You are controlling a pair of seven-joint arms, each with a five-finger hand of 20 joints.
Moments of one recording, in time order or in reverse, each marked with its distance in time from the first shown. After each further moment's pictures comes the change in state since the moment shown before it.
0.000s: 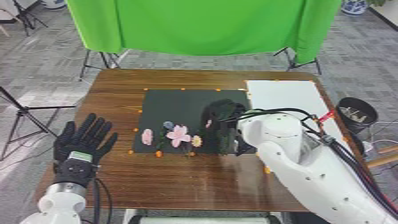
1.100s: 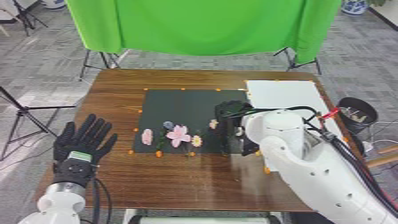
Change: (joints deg) left arm 0.1 0.0 -0.4 0.0 -0.6 0.7 -0.5; right arm 0.3 -0.4 1.6 -0.9 5.4 -6.0 10.8
